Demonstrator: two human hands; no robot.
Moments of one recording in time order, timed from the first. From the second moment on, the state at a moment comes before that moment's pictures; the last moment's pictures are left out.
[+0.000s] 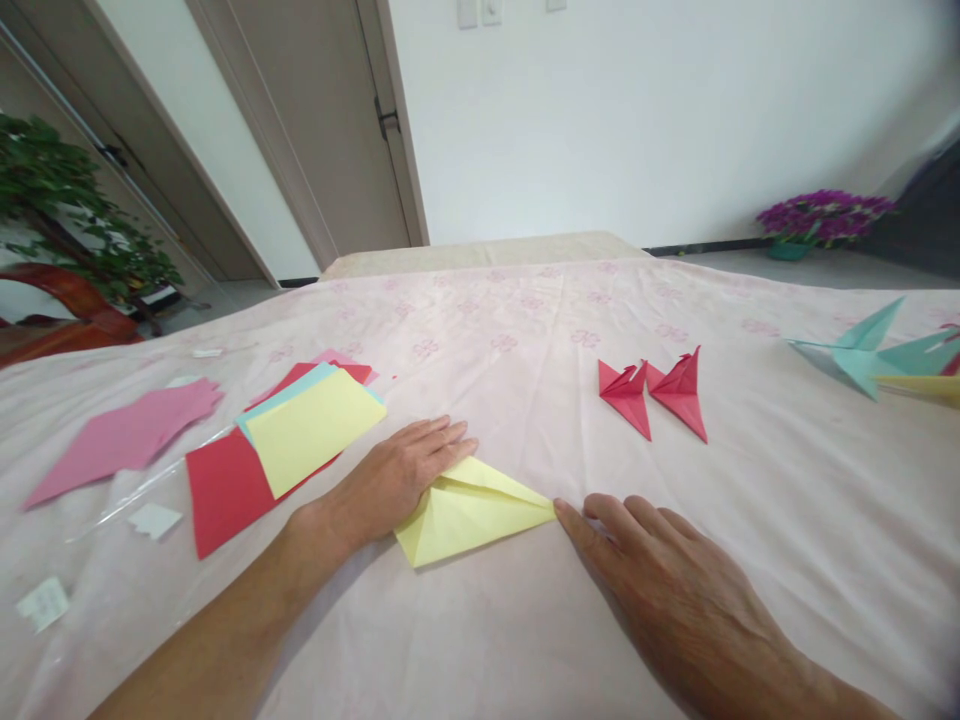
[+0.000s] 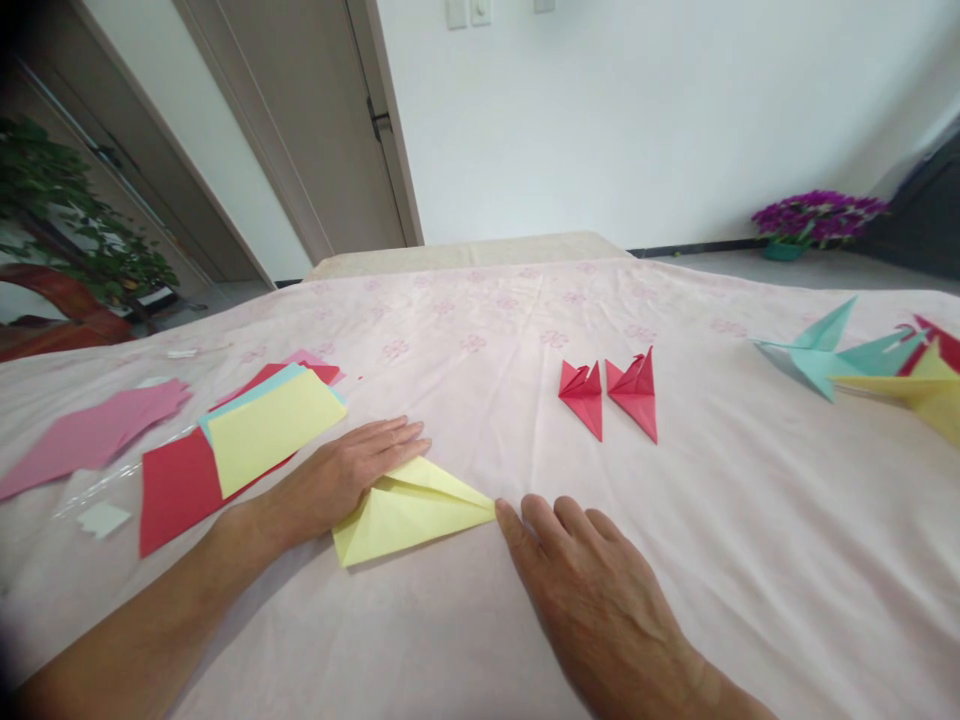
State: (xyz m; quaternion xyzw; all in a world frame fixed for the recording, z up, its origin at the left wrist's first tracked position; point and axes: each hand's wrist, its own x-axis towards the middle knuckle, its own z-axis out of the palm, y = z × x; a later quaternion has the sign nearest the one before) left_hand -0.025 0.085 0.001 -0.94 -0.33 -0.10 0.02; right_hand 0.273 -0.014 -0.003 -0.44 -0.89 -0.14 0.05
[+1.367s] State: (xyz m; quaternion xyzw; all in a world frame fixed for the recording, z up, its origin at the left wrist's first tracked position) left_hand 0.006 0.042 0.047 -0.92 -0.39 -0.03 0.01; right_hand 0.271 -0.013 -0.002 -0.44 -0.89 -0.14 0.05
